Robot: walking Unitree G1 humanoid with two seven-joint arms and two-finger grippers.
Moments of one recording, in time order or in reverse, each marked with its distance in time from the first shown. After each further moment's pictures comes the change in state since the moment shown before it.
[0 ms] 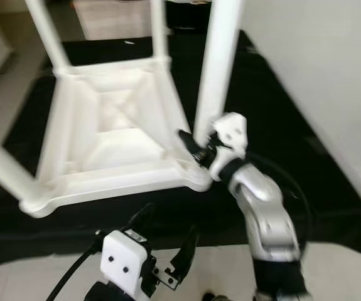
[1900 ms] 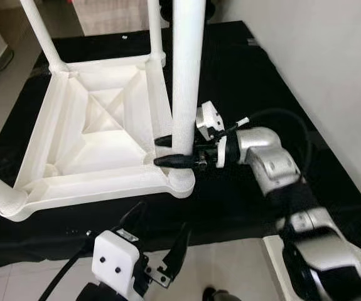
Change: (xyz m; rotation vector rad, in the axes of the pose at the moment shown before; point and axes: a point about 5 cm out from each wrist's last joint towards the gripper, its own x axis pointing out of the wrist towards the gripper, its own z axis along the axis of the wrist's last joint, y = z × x) left arm -0.006 -0.002 0.005 0.007 -0.004 -0.009; right arm 0.026 -0.020 0.012 -0.042 0.026 0.711
